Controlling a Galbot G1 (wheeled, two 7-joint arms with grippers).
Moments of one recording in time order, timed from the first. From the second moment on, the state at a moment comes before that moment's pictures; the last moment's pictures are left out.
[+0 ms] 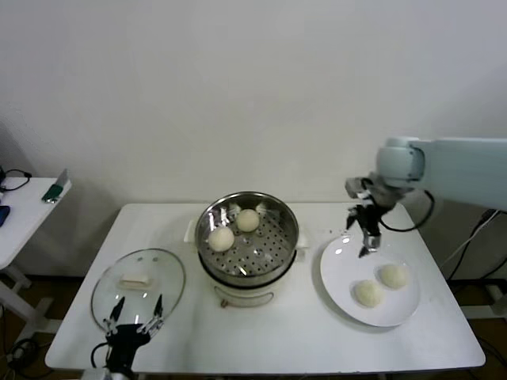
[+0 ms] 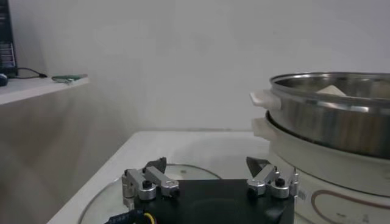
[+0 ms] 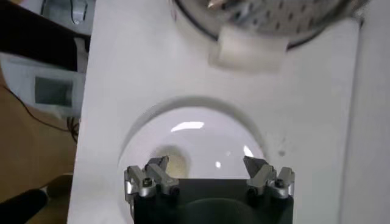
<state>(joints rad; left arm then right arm) 1.77 -1.47 -0.67 -2.07 -0.15 0.05 -0.01 0.92 0.77 -1.93 1.50 0.62 -0.33 -0.92</state>
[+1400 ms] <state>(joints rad) 1.78 -1.49 -0.66 -2.07 -0.13 0.05 -0.01 0.38 0.65 -1.57 1.39 0.40 -0.40 -0.77</state>
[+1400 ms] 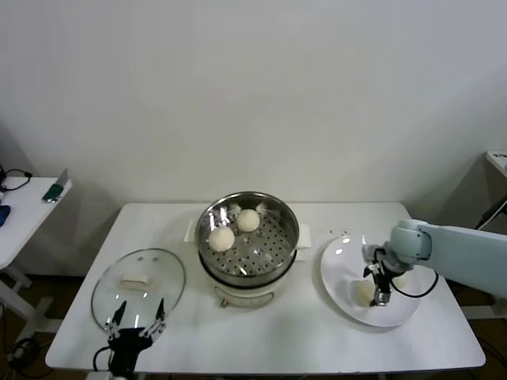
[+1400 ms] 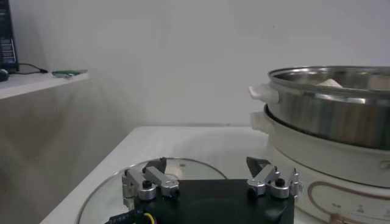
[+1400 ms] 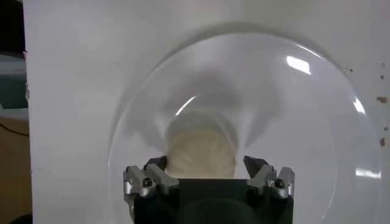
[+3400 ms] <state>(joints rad) 1.79 -1.49 -0.67 -2.09 -0.11 0.06 -0.01 0.71 1.32 -1.58 1.49 0.02 0.25 -0.91</state>
